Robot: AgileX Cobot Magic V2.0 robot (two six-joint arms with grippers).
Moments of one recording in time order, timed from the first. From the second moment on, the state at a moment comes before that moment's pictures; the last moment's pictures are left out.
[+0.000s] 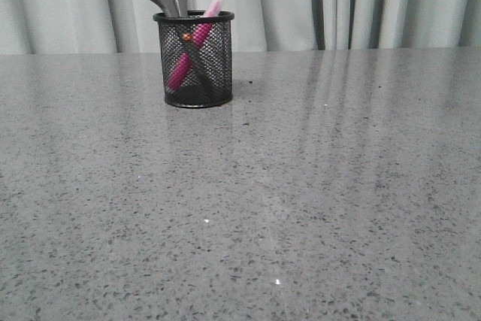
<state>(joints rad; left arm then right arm) 0.02 0.10 -0.15 -1.71 0.10 1.65 0.38 0.23 -0.04 0.26 -0.35 -0.32</state>
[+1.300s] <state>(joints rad) -0.07 0.00 0.00 -0.02 0.02 0.05 0.38 0.23 -0.04 0.26 -0.35 -0.33</state>
